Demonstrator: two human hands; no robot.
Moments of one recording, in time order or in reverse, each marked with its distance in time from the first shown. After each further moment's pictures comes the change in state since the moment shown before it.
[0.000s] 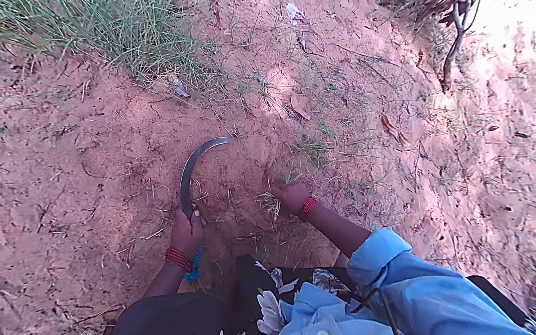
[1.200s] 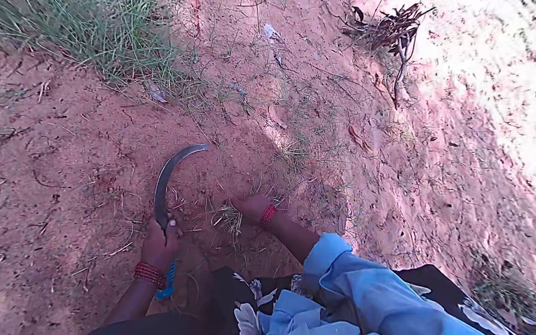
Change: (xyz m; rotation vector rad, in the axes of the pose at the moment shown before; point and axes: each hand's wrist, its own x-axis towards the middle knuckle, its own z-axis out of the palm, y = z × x) left_hand -0.001 0.000 -0.001 -0.030 -0.027 -0.020; right_hand 0.024 -0.034 0.021 0.004 0.059 -0.121
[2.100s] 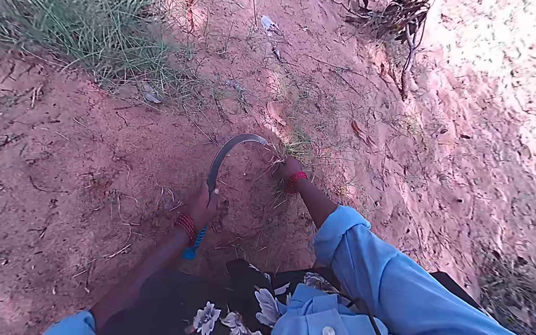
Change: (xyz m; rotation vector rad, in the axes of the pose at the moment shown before) left_hand 0.064 0.096 0.035 0.139 -0.467 0.014; right_hand -0.008 0.114 -0.057 0.588 0.257 0.670
